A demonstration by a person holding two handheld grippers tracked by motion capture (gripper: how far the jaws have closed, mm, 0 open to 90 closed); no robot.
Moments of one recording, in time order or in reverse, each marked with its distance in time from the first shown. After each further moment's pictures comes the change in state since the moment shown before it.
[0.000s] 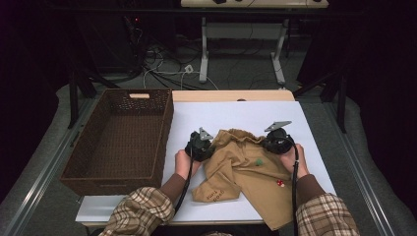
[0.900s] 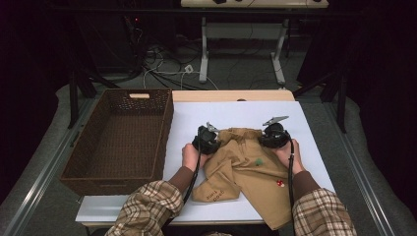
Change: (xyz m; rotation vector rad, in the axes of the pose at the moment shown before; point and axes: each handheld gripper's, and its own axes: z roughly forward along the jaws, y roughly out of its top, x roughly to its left) left arm 0.001 0.023 0.022 0.052 -0.024 -0.021; right arm -0.014 0.008 0.026 0.011 0.001 0.071
